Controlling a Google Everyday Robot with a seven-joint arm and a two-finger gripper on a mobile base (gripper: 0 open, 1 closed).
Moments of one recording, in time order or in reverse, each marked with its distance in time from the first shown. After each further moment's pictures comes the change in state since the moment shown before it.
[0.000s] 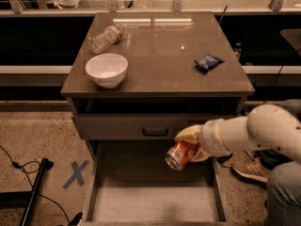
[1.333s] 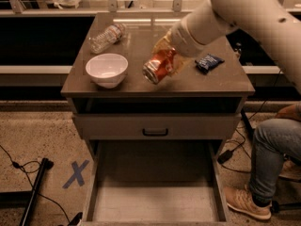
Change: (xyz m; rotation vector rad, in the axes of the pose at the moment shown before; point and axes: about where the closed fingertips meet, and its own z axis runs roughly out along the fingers) arm 0.060 -0.250 -0.059 -0.074 0.168 -0.028
